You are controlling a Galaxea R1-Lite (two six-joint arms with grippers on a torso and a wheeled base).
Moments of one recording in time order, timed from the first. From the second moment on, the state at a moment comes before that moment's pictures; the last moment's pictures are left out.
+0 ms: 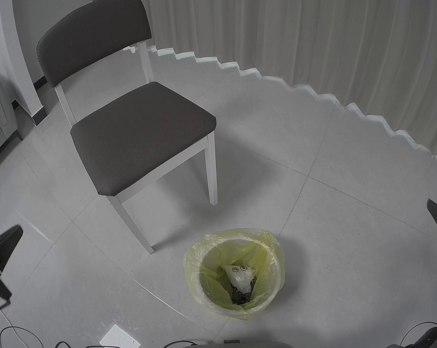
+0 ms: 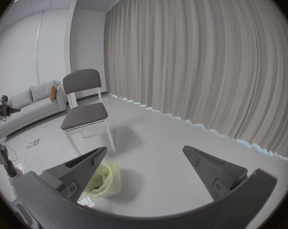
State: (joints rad) left arm -0.15 0.61 -0.42 -0.09 -0.13 -0.17; right arm 0.15 0.76 -0.46 -0.20 -0.04 -0.06
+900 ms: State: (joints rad) left arm 0.00 0.02 -0.26 0.18 -0.13 -0.19; right arm 0.01 0.02 -0.21 0.04 0.00 0.02
